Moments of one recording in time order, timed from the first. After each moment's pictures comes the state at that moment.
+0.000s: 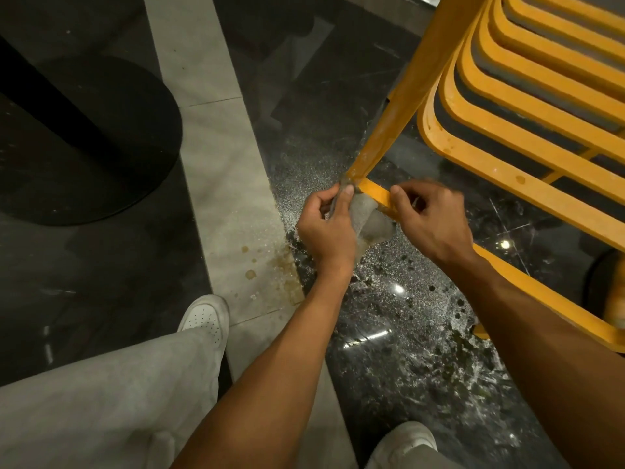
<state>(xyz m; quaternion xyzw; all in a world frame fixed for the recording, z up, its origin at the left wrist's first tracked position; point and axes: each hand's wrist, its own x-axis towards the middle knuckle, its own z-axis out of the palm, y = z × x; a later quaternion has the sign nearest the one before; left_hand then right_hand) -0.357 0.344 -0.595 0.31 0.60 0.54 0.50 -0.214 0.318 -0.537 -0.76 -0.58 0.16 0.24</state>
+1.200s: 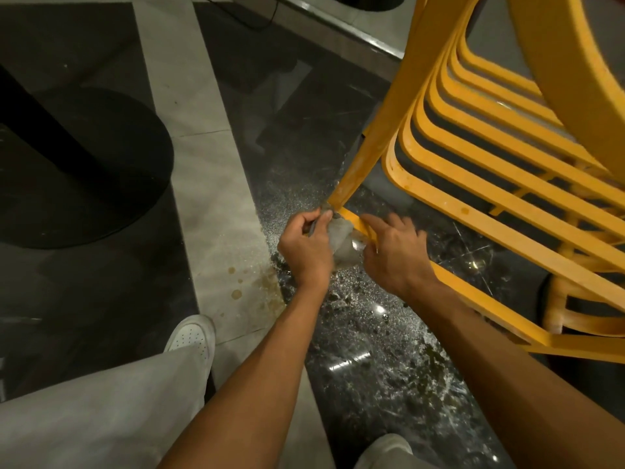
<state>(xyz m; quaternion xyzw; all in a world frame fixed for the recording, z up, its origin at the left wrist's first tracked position) -0.369 0.347 -0.559 0.36 0.61 0.52 0.49 -0.258 0.299 -0.483 -0.80 -0.58 0.14 -0.01</state>
